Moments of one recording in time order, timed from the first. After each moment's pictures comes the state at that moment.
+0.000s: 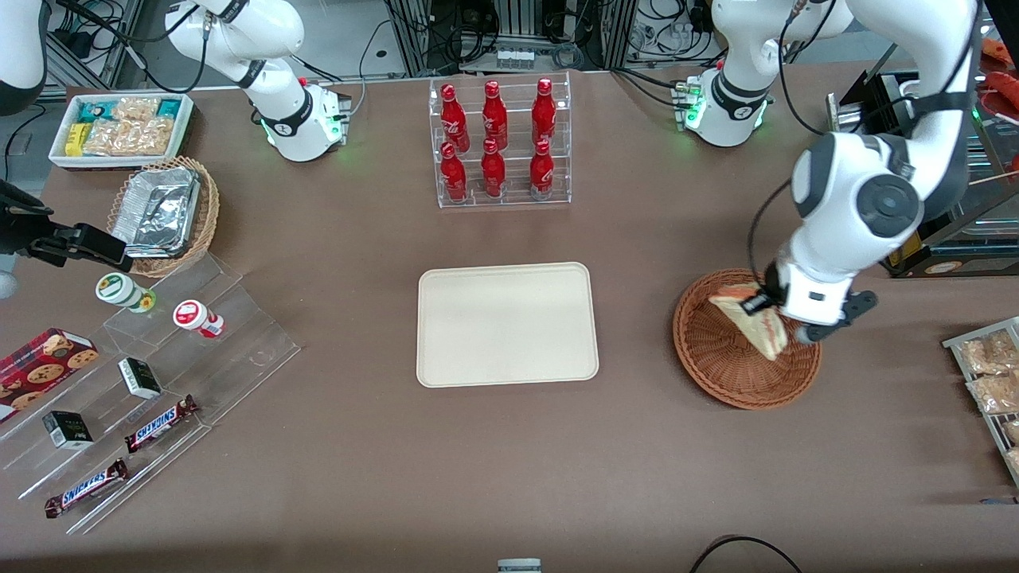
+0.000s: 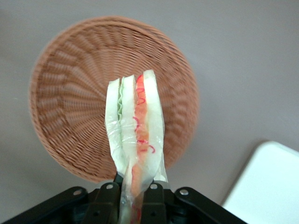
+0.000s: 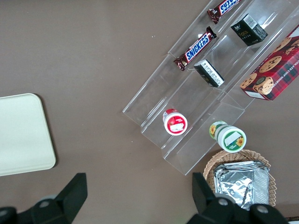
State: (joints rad) arm -0.19 0.12 -0.07 -2.01 0.00 2.11 -0.70
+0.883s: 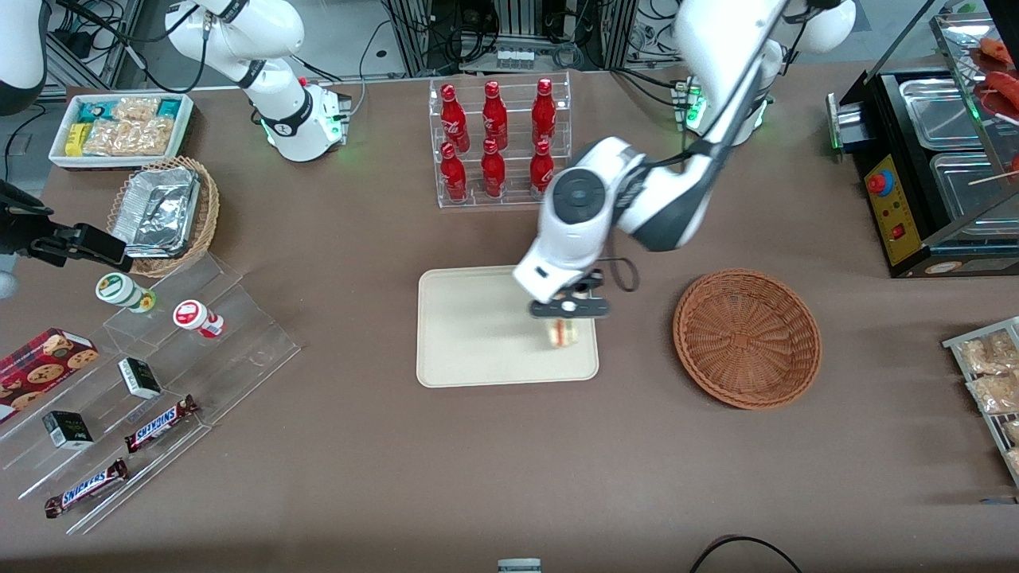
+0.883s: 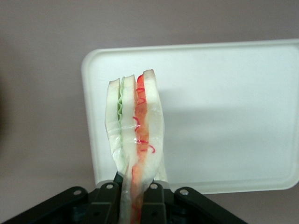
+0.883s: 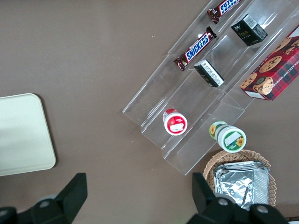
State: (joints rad) arm -0.67 0.52 -0.08 -1.59 0.00 2.10 -0.71
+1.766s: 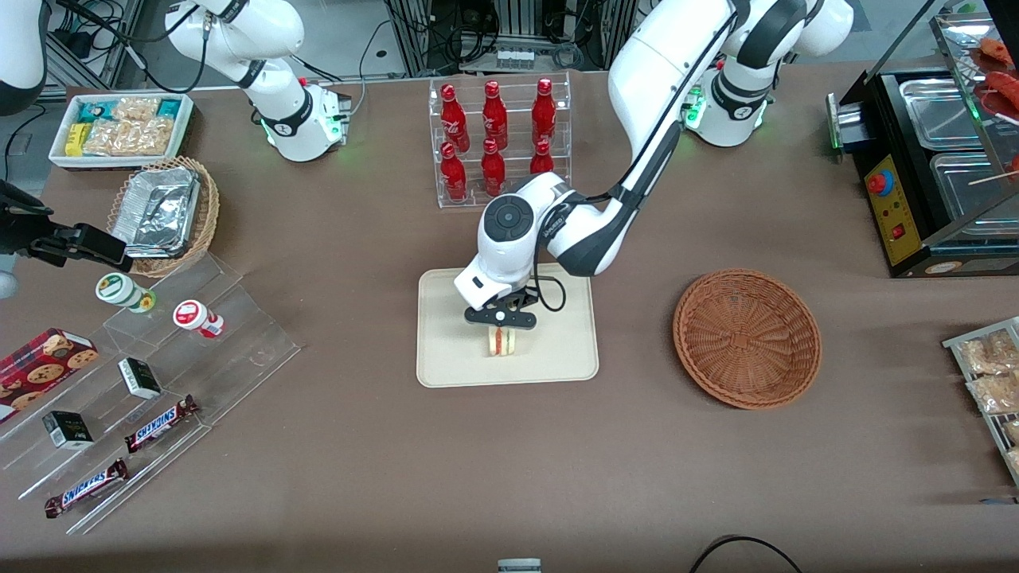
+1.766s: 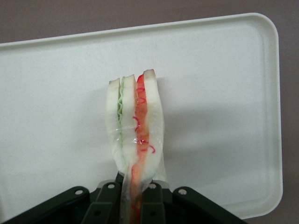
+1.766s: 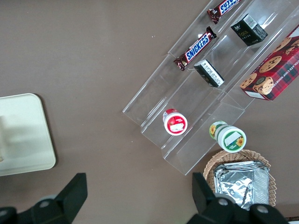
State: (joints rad) arm -0.76 0.76 -0.08 -1.43 0.00 2.25 -0.71
